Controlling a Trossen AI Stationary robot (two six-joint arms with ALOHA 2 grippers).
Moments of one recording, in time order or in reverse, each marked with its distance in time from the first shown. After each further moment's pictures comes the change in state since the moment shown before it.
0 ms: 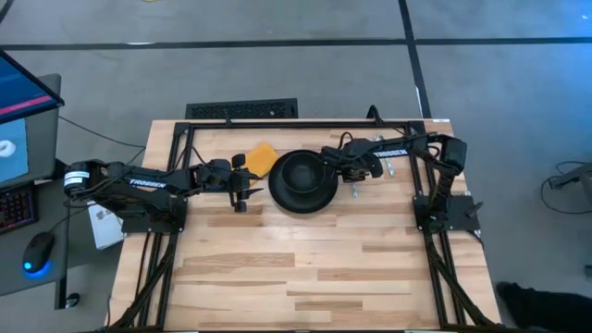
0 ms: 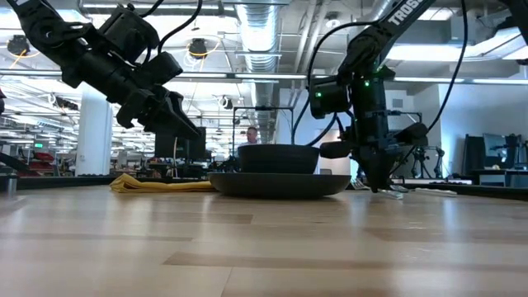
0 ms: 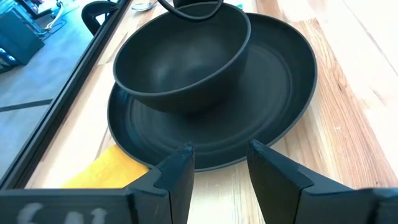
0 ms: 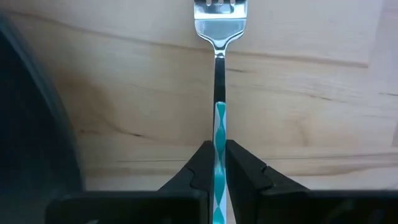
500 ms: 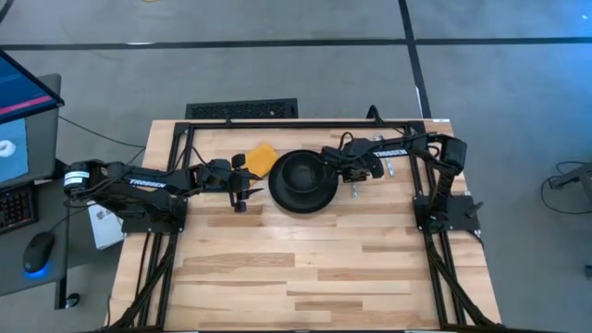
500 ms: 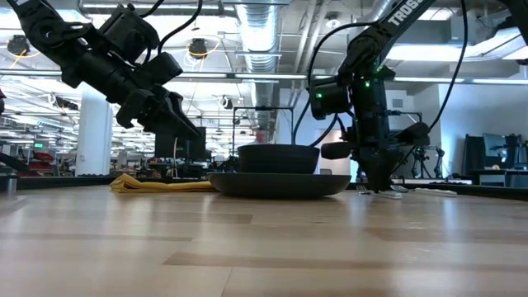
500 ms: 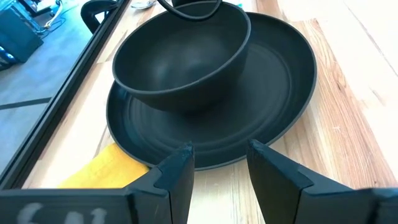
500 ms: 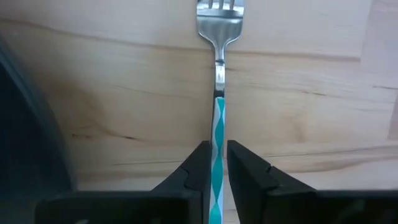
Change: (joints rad) left arm 0.000 0.000 0.000 -0.003 0.000 -0.008; right arm 0.000 0.002 0.000 -0.014 0.001 0.031
